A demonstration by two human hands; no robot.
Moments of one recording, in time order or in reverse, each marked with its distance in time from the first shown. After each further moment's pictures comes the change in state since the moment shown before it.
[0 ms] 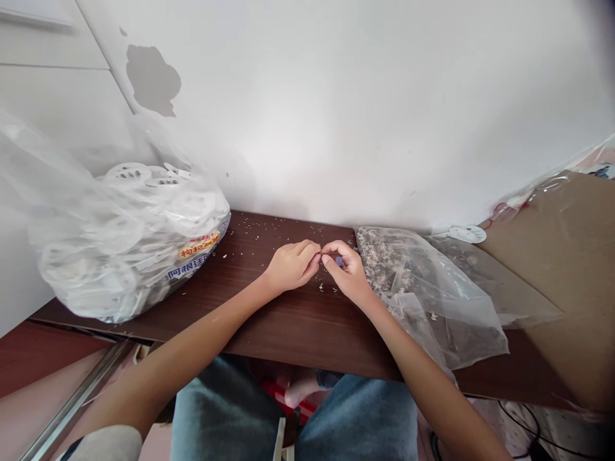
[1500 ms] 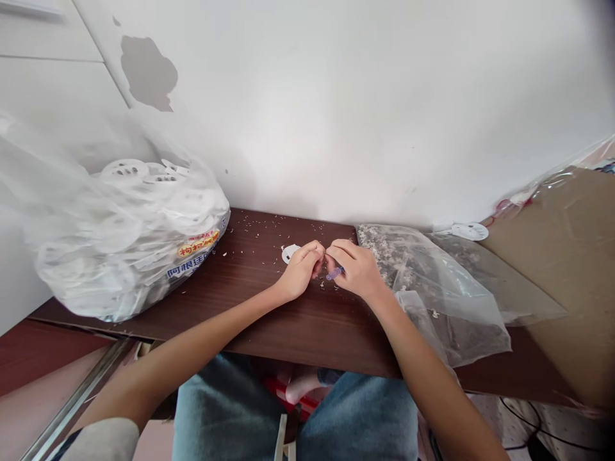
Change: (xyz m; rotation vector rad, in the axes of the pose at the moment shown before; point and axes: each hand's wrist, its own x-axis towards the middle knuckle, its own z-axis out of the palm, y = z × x) left_hand 0.009 0.035 0.007 -1.158 -0.096 -0.831; right_hand 0.003 0.008 -0.026 -0.765 -0.048 -0.575
